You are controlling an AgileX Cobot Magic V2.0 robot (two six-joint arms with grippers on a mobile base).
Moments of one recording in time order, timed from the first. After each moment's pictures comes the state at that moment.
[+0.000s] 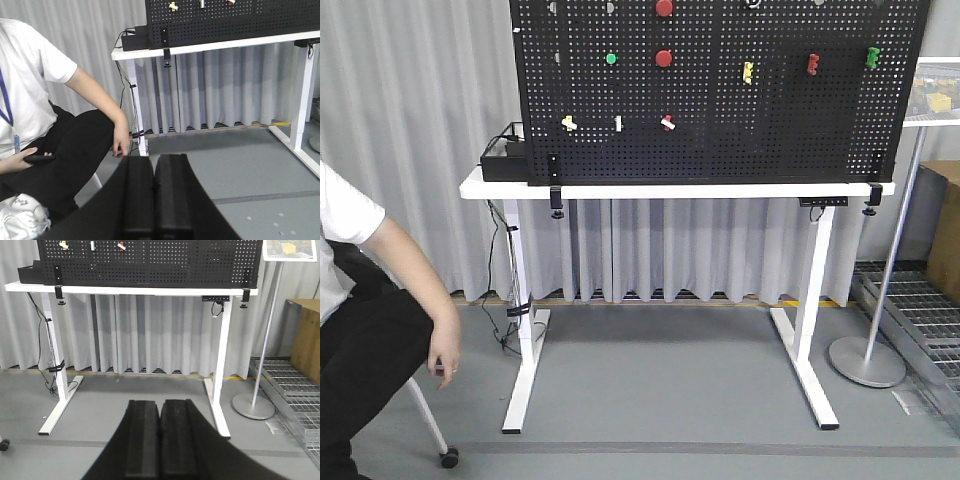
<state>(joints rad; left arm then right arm) -0.04 -0.01 0.03 0.14 0.13 -0.06 0.03 -0.01 0.03 -0.08 0.14 0.05</state>
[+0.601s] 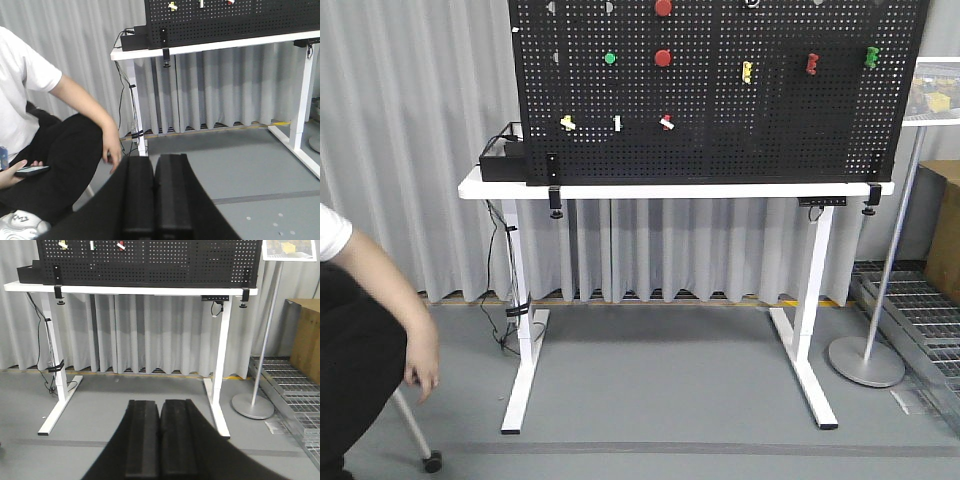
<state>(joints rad) -0.04 -0.01 0.03 0.14 0.13 -0.06 0.03 -0.01 0.03 -0.08 0.14 0.05</state>
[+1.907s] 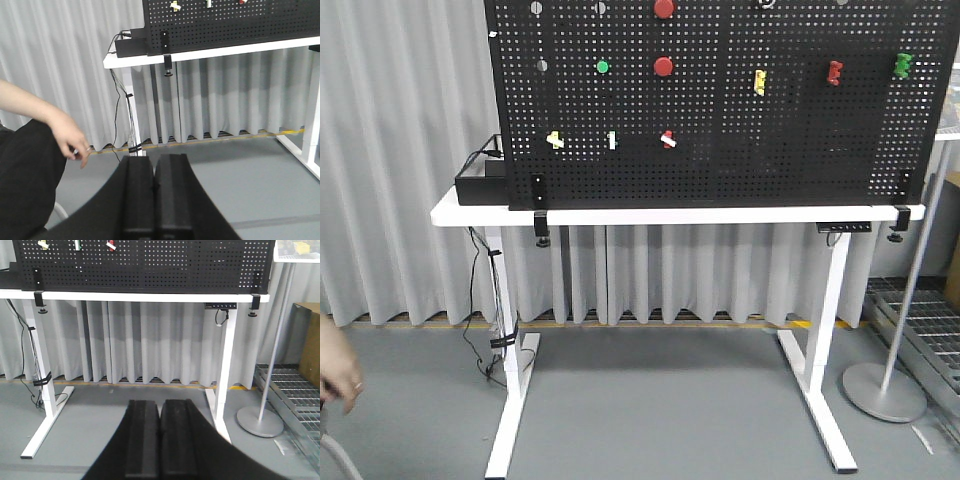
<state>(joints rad) -0.04 -0.01 0.03 0.14 0.13 -0.06 0.03 -0.01 0.03 -0.08 0.14 0.05</state>
